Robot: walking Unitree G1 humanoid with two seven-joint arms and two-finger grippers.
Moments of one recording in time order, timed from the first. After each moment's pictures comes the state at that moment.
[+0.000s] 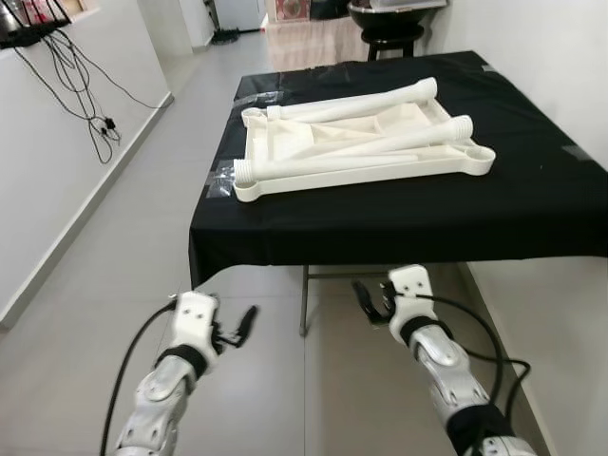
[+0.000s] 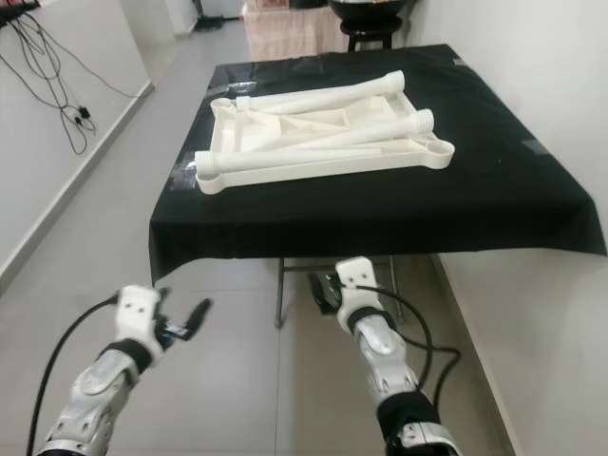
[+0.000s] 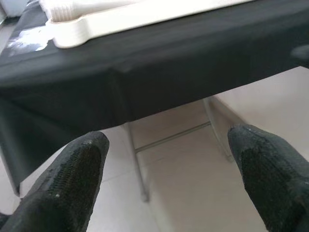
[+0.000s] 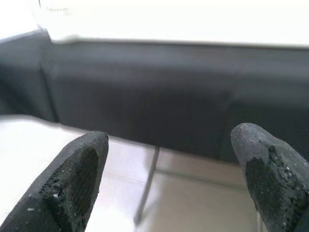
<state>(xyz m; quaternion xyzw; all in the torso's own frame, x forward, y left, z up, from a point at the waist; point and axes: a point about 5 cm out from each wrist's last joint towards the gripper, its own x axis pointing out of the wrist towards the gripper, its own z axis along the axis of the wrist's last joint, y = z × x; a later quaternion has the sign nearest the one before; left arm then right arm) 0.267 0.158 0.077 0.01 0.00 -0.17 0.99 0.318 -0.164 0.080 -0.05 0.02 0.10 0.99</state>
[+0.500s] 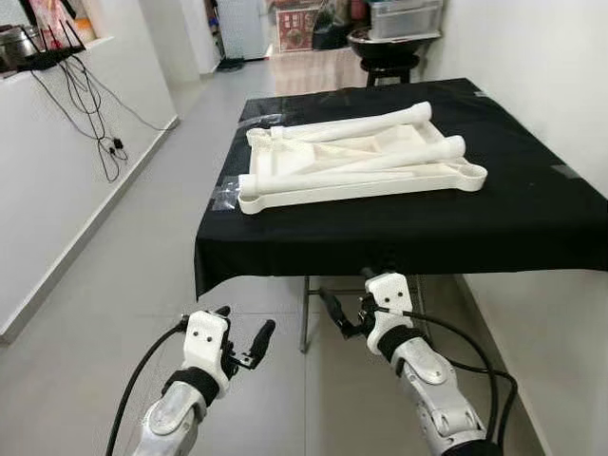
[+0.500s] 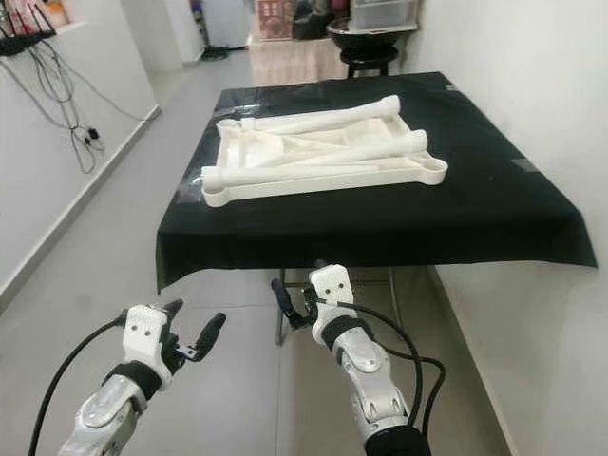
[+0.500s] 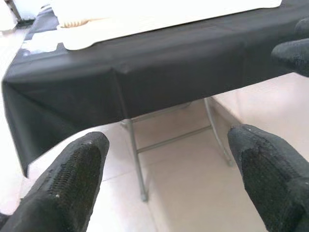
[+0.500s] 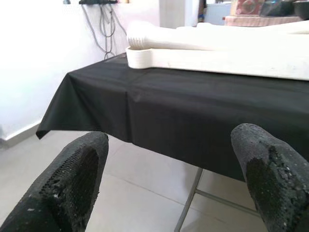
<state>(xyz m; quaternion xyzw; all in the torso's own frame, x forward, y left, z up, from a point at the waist) 0.251 0.149 0.082 0.00 0.00 -0.15 0.99 0.302 -0.125 0.092 -0.04 0.00 0.21 0.98</state>
